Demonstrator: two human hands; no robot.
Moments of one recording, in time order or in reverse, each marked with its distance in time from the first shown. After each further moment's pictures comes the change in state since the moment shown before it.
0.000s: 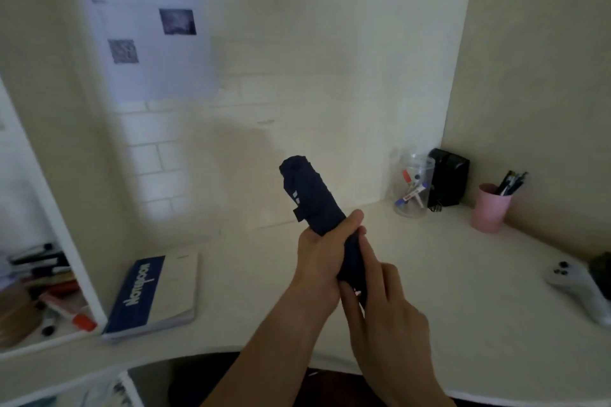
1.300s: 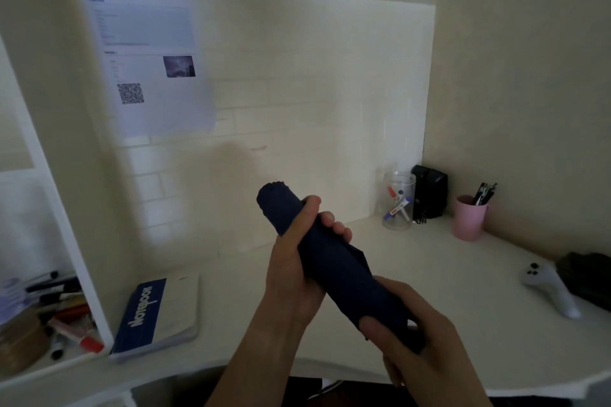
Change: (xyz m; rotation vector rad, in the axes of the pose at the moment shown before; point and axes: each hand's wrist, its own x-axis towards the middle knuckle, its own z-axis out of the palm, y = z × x) left_hand -0.060 0.040 0.000 -0.403 -0.465 0.185; right_hand -0.022 -0.021 -0.107 0.840 -0.246 0.363
